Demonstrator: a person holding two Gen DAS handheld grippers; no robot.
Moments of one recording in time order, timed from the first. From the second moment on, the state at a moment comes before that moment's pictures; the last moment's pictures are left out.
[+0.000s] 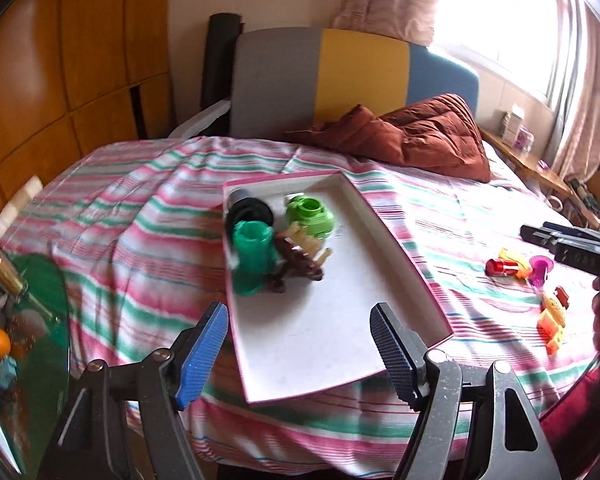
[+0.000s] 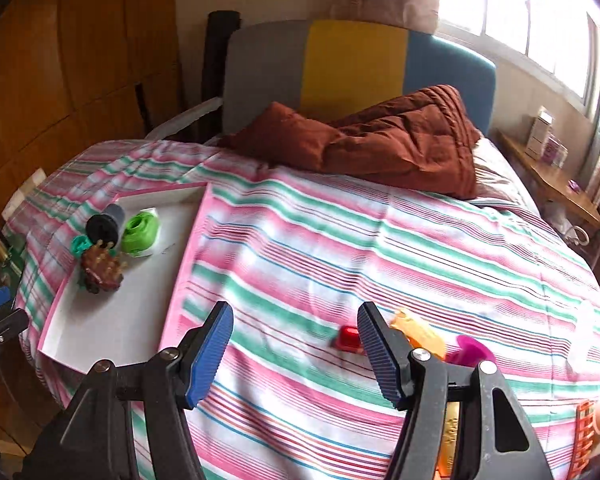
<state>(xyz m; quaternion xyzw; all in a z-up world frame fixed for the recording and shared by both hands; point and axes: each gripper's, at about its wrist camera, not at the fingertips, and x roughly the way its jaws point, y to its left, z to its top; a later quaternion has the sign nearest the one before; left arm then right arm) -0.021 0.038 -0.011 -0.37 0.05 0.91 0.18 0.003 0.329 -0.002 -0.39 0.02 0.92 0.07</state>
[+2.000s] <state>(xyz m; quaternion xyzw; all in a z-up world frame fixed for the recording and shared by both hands) -0.069 0.381 -0.099 -0.40 0.29 0.73 0.46 0.091 0.539 -0.043 -0.31 0.42 0.82 0.24</state>
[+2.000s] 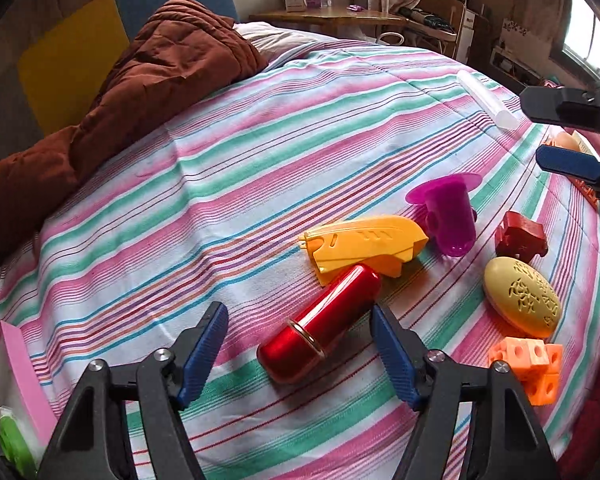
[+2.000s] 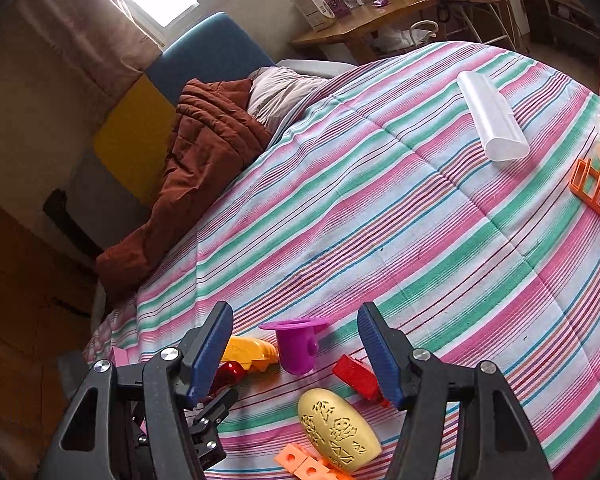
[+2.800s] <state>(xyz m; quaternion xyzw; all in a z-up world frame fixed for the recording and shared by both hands) -0.013 0.278 -0.102 -0.40 0.17 0.79 0.43 0.058 0.514 -0.054 -0.38 0.38 0.82 0.18</state>
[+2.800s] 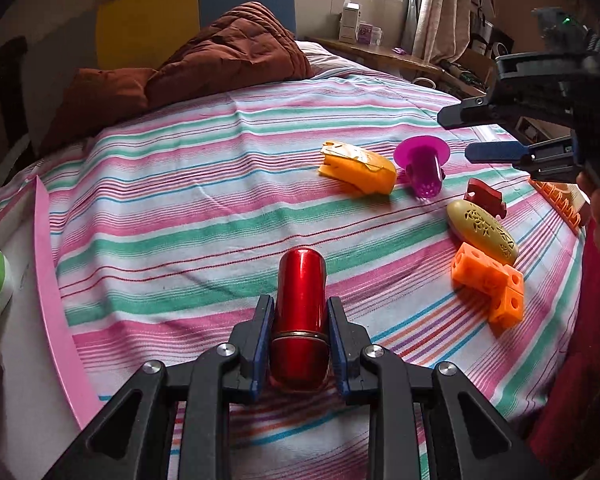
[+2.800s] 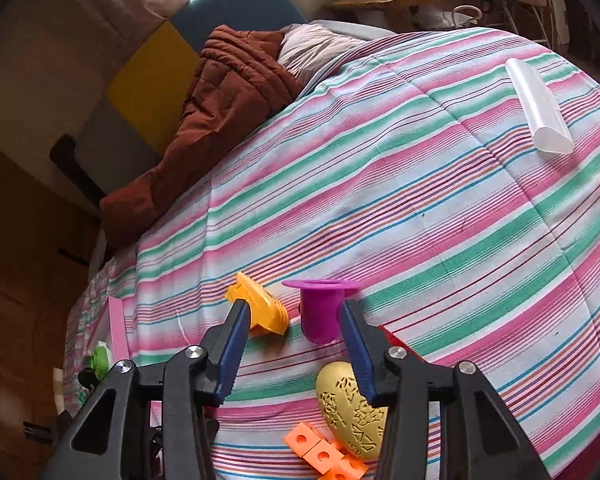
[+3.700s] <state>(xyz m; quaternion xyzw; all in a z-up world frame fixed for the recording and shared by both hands) -0.004 0.270 -0.105 -0.37 0.16 0.81 0.43 0.002 0.530 -0.104 -0.50 0.31 0.78 0.22</state>
